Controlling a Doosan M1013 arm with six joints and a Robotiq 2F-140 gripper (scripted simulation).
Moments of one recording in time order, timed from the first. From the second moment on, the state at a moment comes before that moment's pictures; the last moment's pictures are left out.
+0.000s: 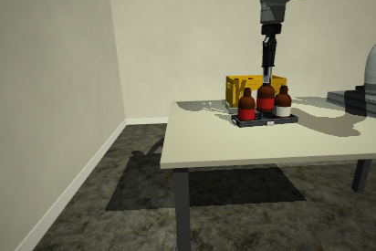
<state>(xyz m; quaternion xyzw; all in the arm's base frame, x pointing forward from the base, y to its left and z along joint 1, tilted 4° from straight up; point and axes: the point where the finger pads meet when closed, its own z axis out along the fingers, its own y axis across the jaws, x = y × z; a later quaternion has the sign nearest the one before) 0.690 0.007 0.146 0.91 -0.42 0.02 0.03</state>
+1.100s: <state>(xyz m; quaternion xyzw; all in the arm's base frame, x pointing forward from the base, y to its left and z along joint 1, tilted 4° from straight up) 0.689 0.010 0.176 0.91 -0.42 0.02 0.03</state>
